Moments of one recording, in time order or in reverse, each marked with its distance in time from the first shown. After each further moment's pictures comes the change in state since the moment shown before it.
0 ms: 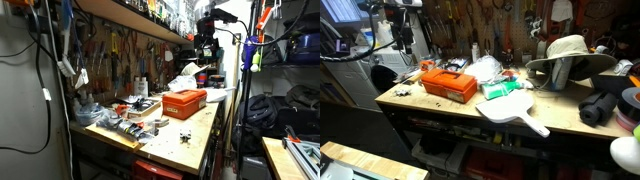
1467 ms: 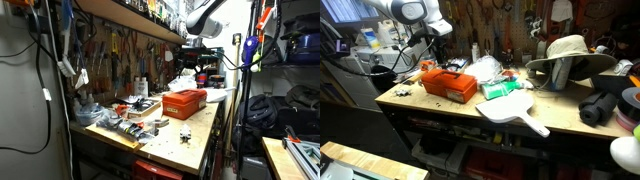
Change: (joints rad) arm -0.063 0.312 -0.038 0.010 0.117 0.588 0.571
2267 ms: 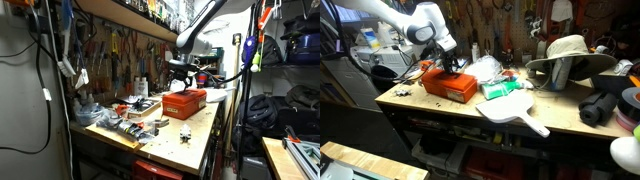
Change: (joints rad) arm 0.039 0.193 0.006 0.027 0.098 0.290 0.168
